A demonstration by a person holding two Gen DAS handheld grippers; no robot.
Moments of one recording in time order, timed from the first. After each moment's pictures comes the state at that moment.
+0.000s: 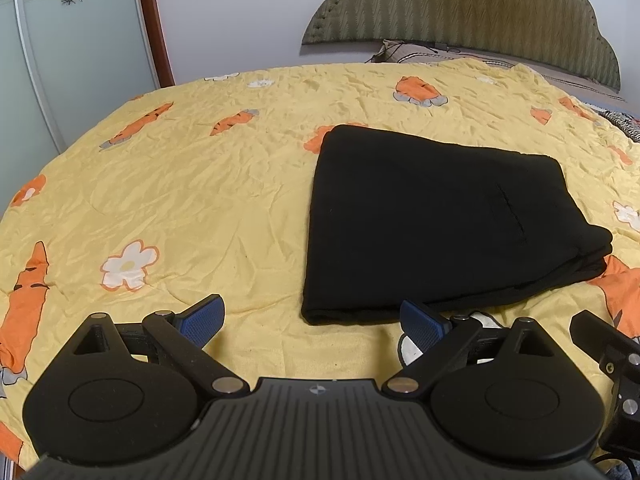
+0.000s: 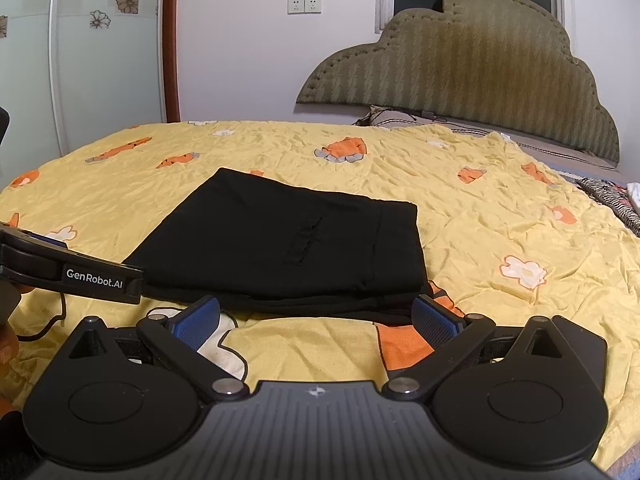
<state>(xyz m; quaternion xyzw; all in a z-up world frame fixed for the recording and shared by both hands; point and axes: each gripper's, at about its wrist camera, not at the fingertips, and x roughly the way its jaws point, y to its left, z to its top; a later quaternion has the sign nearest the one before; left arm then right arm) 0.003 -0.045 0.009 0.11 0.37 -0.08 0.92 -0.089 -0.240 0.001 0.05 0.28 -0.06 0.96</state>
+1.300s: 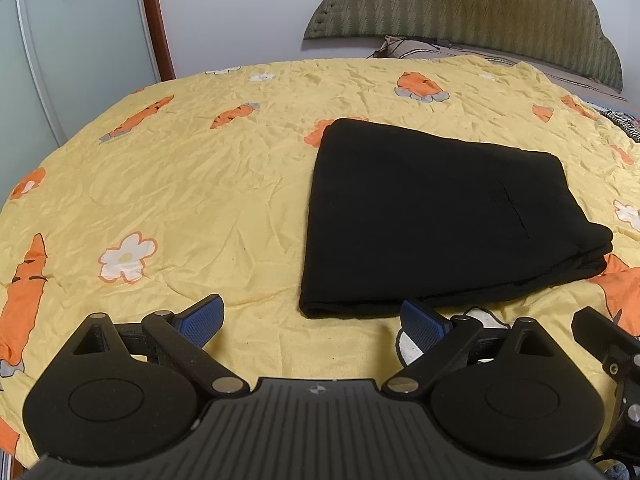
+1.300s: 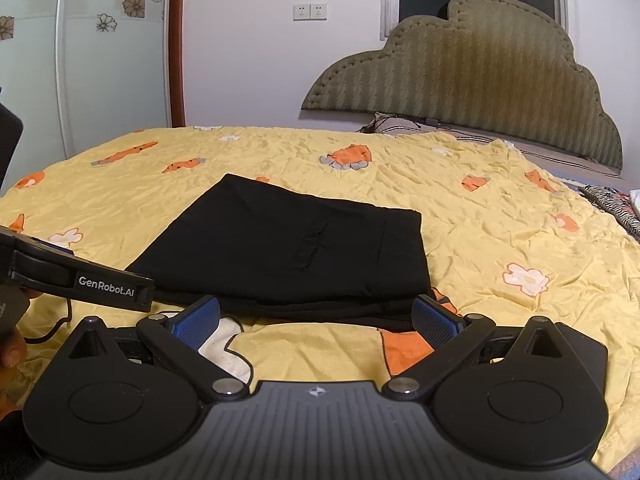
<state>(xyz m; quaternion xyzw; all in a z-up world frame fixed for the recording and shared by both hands) 0.001 -0.046 0.008 0.10 0.38 -0.08 0.92 -0.092 -0.240 0.004 0.05 0.27 -0.06 0.96</state>
